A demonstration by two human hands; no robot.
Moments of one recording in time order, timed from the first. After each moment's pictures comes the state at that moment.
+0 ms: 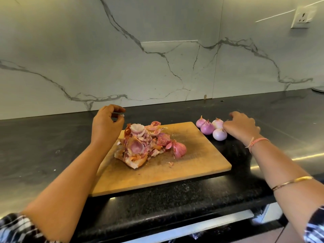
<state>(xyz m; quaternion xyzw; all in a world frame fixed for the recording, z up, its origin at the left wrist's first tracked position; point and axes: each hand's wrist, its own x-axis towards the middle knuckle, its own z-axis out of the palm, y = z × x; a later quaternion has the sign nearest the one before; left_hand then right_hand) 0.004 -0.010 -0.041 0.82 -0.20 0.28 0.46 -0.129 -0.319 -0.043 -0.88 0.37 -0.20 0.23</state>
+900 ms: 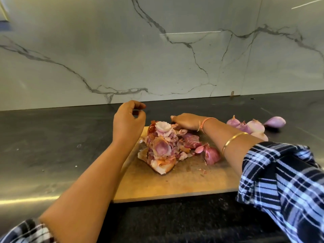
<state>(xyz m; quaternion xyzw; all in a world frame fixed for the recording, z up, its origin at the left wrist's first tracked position) 0.016 -0.009 -0.045 0.81 -0.16 0.28 0.50 0.023 -0.200 -0.044 -0.96 0.03 0.05 0.26</state>
